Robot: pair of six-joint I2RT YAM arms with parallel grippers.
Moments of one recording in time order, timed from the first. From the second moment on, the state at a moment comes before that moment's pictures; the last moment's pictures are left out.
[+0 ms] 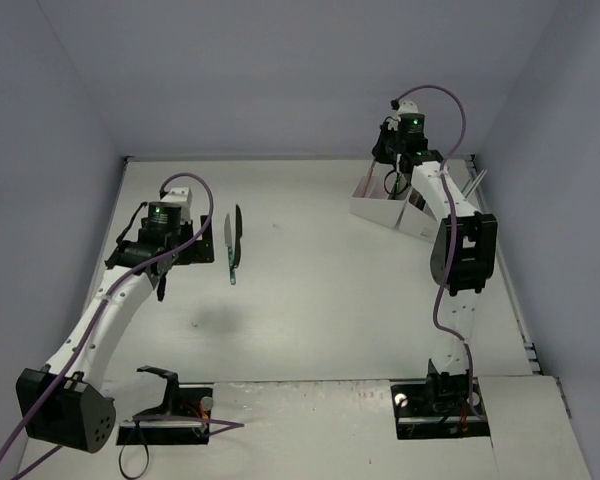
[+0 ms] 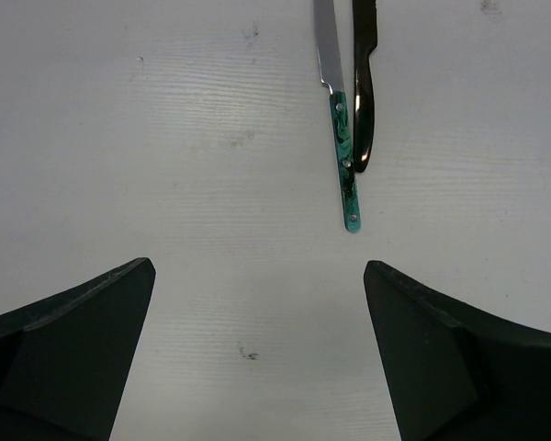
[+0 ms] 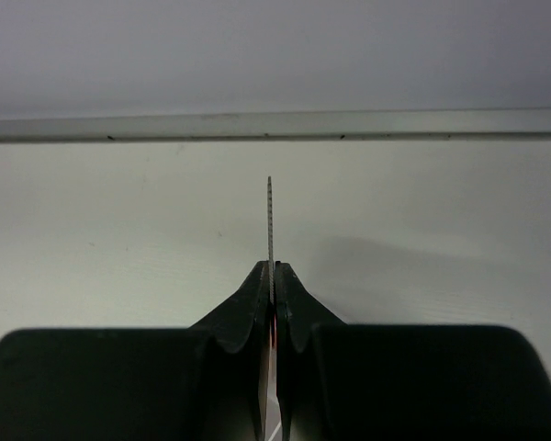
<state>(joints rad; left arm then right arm) -0.22 1.13 1.02 -0.68 -0.13 -0.20 0.12 2.15 1.89 -0.19 -0.12 0.21</state>
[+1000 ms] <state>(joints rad) -0.20 1.21 1.01 -0.66 0.00 -0.27 0.13 1.91 1.61 -0.20 -0.11 0.20</state>
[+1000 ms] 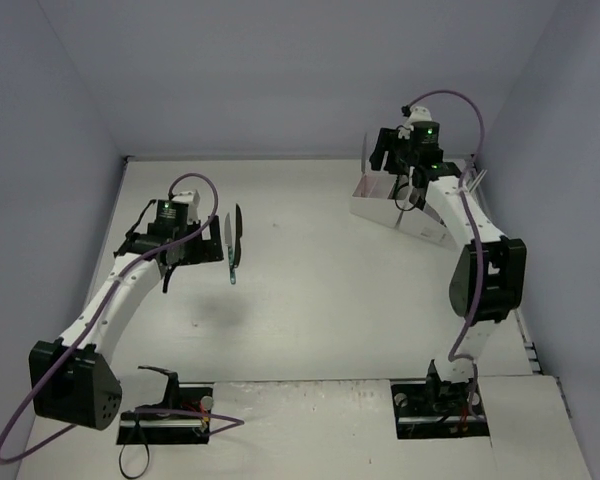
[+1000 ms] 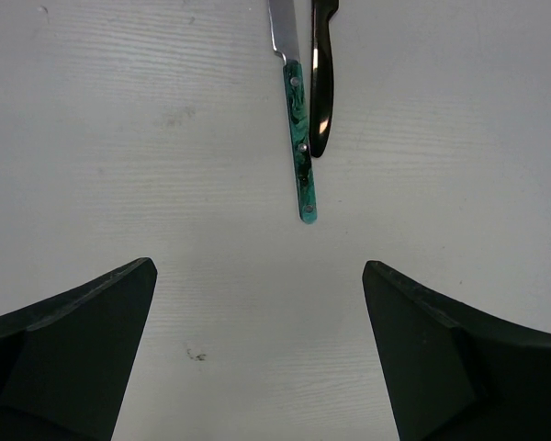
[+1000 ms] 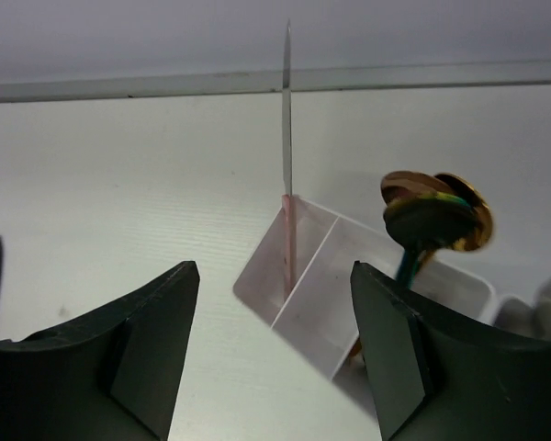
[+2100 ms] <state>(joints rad) -0.37 1.79 1.13 -0.57 -0.14 -0.51 0.17 1.25 1.01 -0.19 -0.13 0.24</state>
